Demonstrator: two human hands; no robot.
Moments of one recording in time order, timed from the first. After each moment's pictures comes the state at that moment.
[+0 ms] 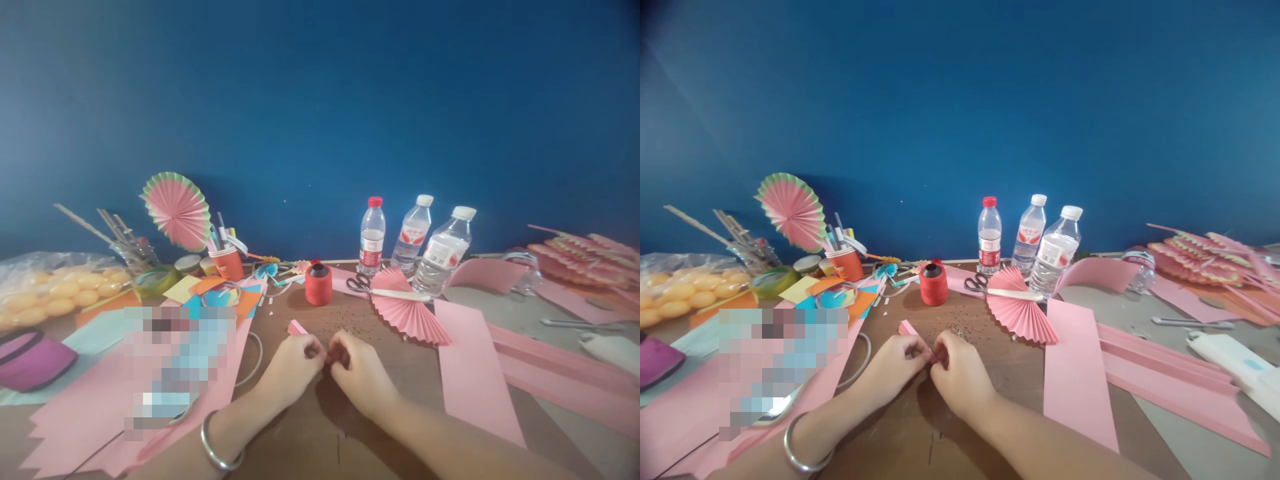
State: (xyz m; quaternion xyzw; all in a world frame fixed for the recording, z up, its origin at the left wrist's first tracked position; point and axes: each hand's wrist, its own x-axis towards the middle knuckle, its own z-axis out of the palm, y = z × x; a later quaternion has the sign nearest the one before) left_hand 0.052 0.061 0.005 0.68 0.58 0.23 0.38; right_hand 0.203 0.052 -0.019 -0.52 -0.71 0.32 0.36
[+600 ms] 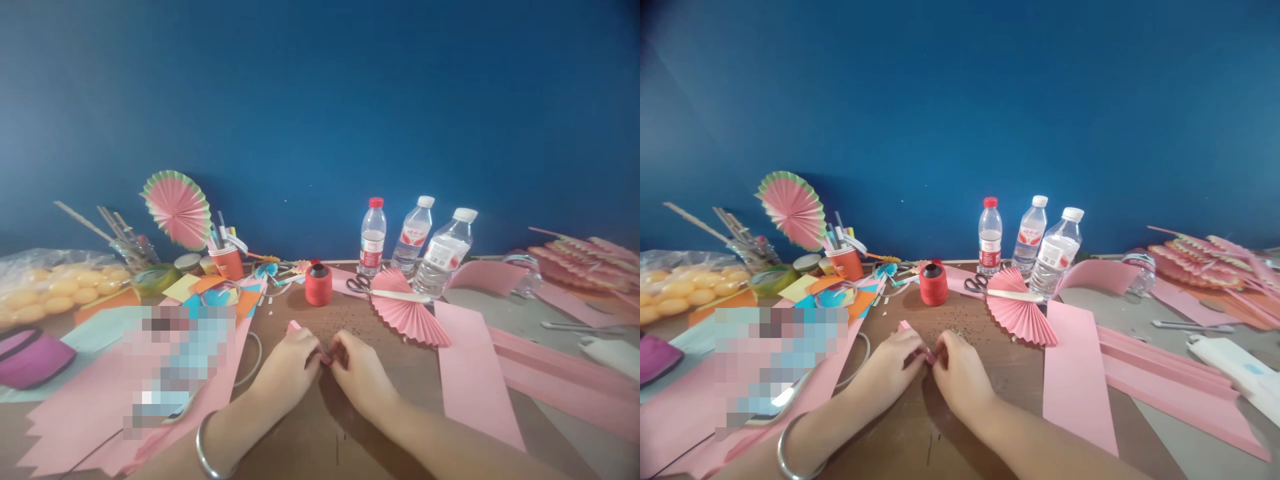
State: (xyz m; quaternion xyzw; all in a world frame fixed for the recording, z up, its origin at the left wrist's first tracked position) left_hand 0.045 0.056 0.013 0.81 0.52 0.19 0.18; right_hand 0.201 0.054 -0.022 -0.54 -0.71 0.28 0.35
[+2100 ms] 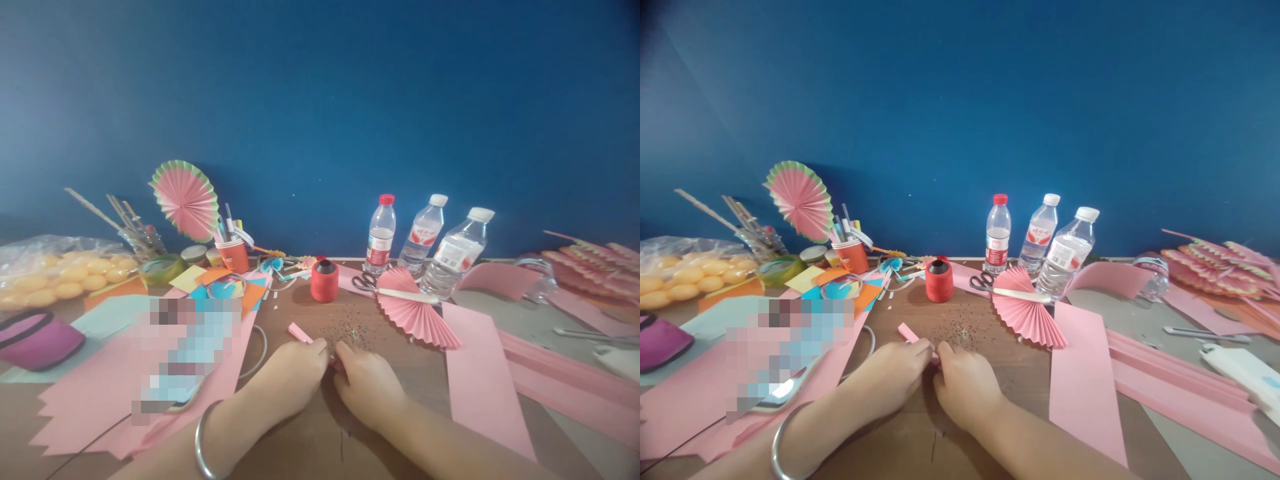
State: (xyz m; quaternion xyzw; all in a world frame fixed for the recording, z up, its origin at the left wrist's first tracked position) left_hand 0.042 0.051 0.019 0.90 0.43 -0.06 0.04; right_hand 0.204 0.044 -0.012 -0.53 -0.82 0.11 0.16
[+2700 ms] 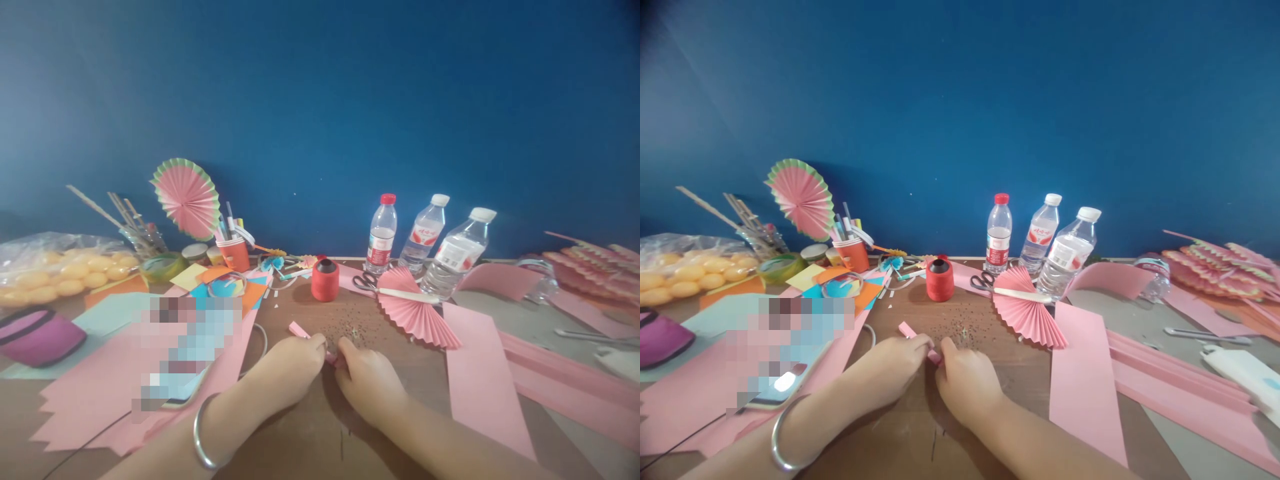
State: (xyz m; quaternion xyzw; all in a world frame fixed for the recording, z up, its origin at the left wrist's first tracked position) left_hand 0.042 0.056 0.028 0.89 0.43 -0.11 0.05; right_hand 0.205 0.045 -0.015 -0.56 -0.81 0.09 0.12
